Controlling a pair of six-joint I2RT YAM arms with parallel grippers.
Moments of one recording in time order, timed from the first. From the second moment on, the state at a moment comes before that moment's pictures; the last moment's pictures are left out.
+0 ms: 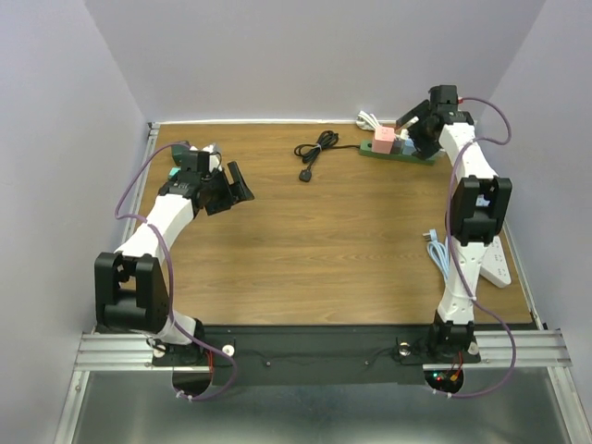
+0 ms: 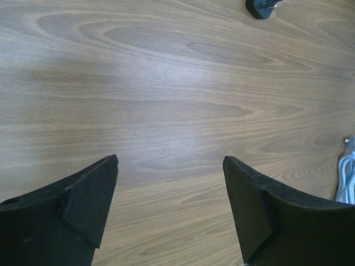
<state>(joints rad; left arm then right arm) -0.14 1.45 1.06 -0.42 0.27 -0.48 -0.04 2.24 2.12 -0.73 0.03 0.90</state>
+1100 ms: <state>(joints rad) -0.14 1.65 1.22 -0.46 0.24 -0.47 -0.03 2.50 2.46 -0.51 -0.10 0.73</state>
